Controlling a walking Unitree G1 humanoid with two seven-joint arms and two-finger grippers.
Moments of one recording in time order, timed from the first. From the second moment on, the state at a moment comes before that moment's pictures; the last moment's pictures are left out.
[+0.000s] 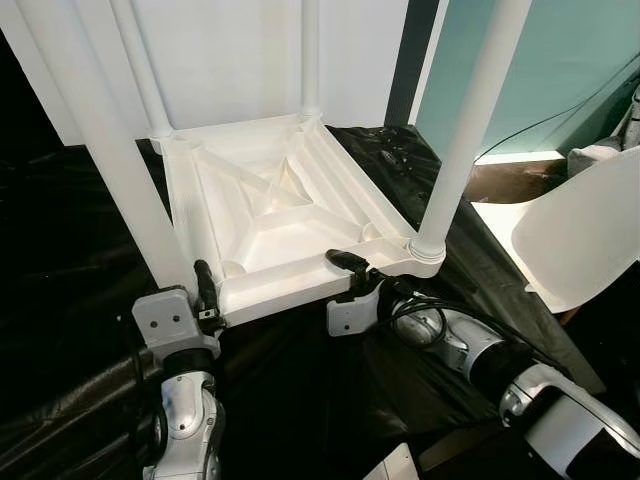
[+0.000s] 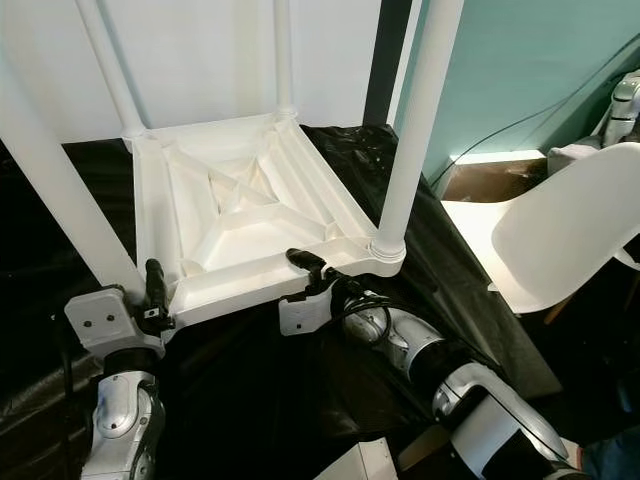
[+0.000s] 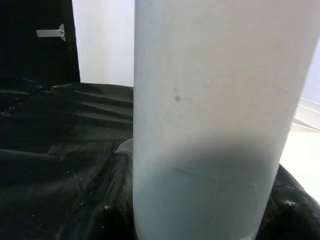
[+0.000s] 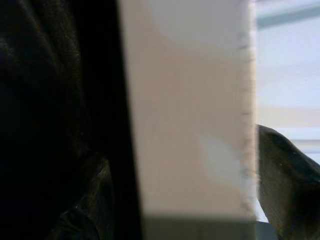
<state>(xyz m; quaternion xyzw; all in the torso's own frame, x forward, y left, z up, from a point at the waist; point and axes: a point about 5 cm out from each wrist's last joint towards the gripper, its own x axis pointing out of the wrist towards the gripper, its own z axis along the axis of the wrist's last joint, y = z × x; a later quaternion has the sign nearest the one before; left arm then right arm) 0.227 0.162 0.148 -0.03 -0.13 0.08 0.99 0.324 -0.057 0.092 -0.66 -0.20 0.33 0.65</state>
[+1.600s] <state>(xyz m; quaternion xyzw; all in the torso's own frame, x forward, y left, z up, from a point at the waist) 0.179 0.159 0.065 -0.02 -0.02 0.07 1.00 0.334 -0.065 0.079 -0.67 -0.17 0.26 0.68</state>
